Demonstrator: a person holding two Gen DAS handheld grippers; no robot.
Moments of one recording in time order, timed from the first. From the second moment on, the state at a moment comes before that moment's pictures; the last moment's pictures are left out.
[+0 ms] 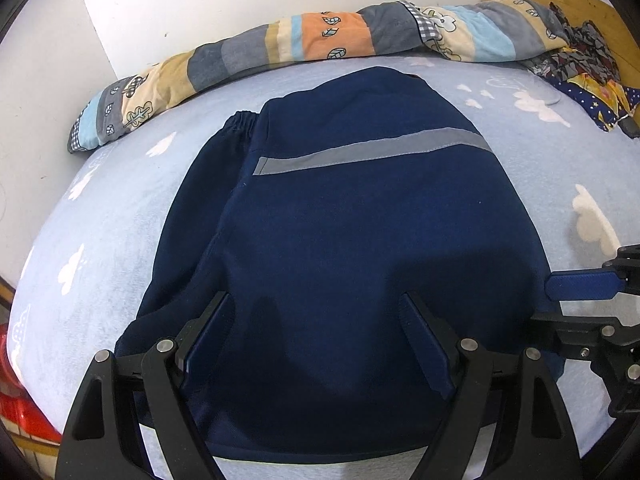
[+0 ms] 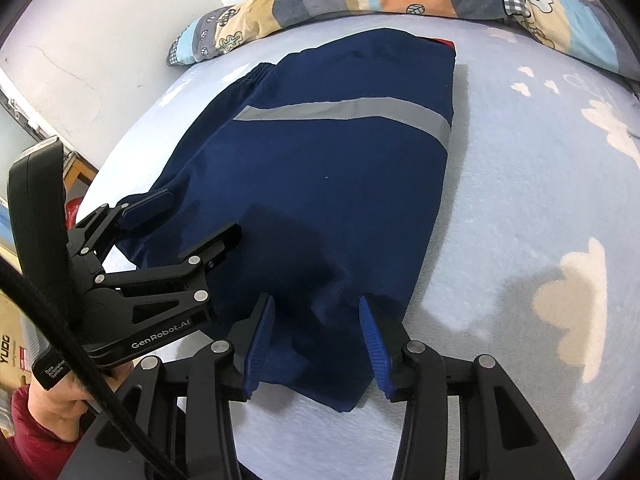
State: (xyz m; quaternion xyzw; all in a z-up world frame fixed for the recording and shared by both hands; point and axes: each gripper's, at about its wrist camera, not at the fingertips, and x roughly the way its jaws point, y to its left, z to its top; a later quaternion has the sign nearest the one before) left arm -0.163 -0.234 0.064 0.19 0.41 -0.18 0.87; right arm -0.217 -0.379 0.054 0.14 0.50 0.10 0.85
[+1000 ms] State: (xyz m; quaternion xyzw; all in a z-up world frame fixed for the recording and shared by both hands) left arm -0.107 -0.159 0.056 0.06 0.50 -0.09 0.86; right arm -0.217 -0.389 0.052 0.16 0.50 0.10 0.84
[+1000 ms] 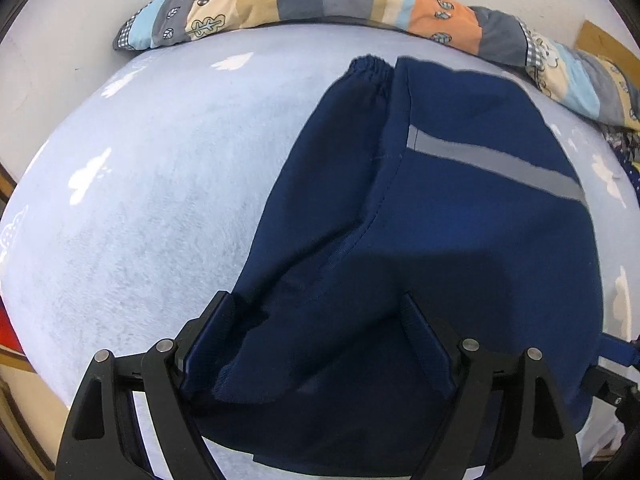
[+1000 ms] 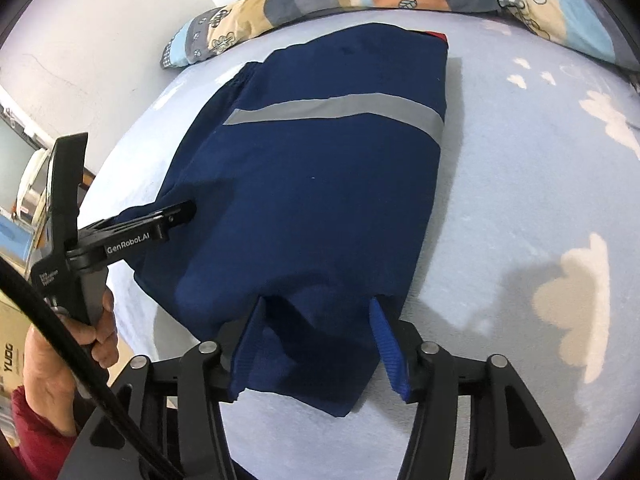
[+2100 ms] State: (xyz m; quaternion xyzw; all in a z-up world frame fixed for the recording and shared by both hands) left arm -0.006 -0.128 0.003 -0.21 0.63 -0.31 0.68; right arm -0.191 -0.487 0.038 0.36 0.46 0.10 0.80
